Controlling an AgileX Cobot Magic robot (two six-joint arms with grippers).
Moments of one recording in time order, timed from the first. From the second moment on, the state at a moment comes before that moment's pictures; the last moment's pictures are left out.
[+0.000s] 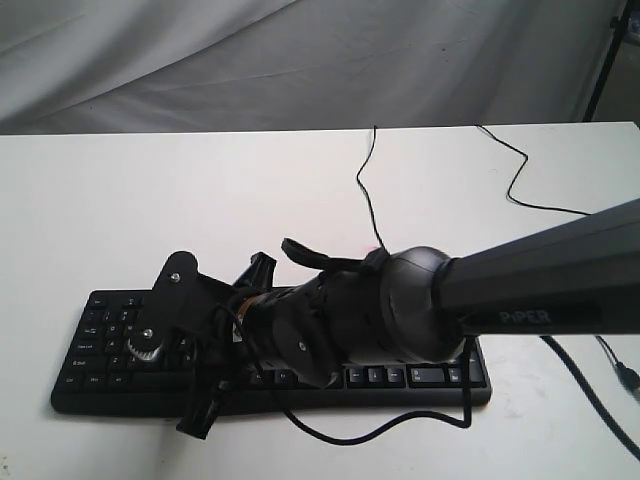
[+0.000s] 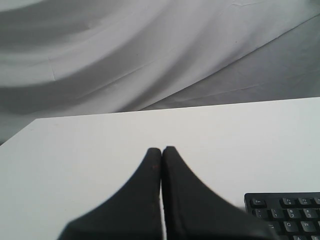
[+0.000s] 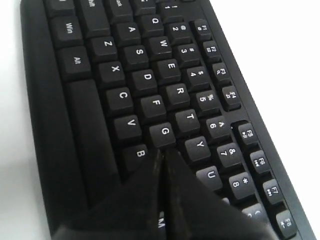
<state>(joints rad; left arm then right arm) 0.13 0.00 -0.01 0.03 0.19 0.09 0.68 2.05 -1.15 0.23 0.00 -0.62</state>
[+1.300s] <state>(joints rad) 0.13 0.00 -0.01 0.03 0.19 0.09 0.68 2.13 -1.32 0.23 0.08 -0.62</state>
